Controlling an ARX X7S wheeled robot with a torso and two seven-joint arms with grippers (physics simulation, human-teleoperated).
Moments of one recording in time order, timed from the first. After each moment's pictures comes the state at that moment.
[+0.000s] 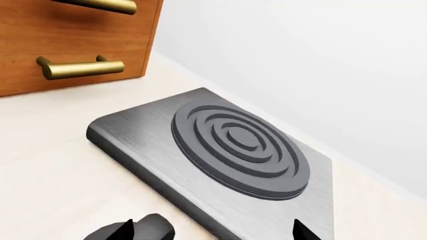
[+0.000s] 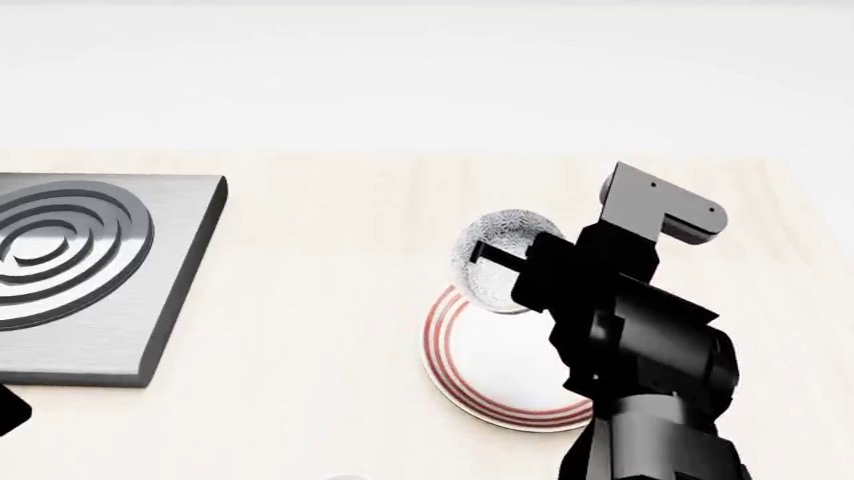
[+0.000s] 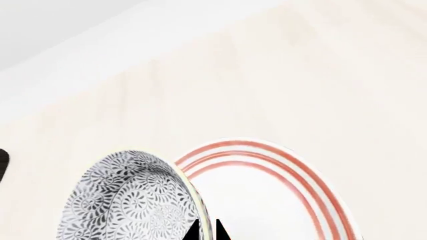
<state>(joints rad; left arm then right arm) -0.26 -0.33 -0.11 -0.08 -0.69 -0.21 -0.41 1.30 0.04 0.32 1.31 0.09 0.56 0.09</state>
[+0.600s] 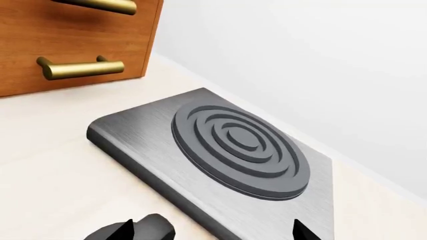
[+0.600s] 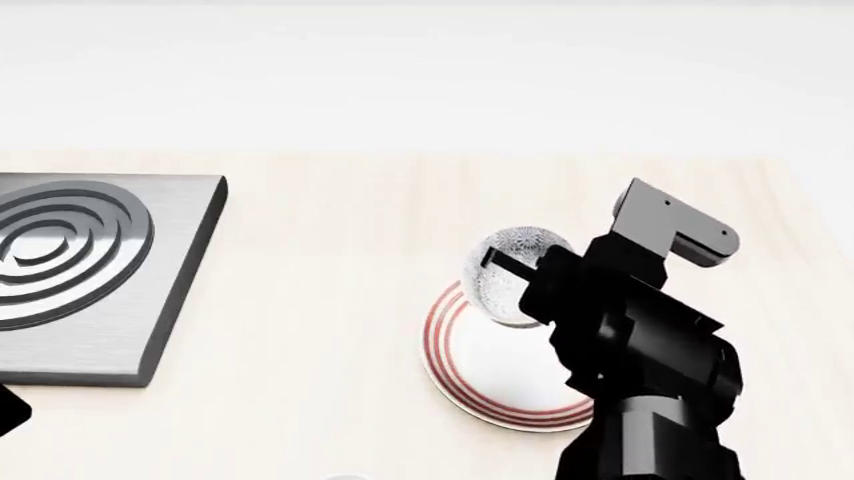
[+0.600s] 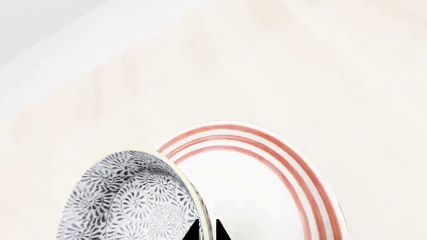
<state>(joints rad) -0.26 -0.33 -0.10 -0.08 -0.70 -0.20 -0.42 1.30 0.04 0.47 1.31 0.02 0.59 0.18</state>
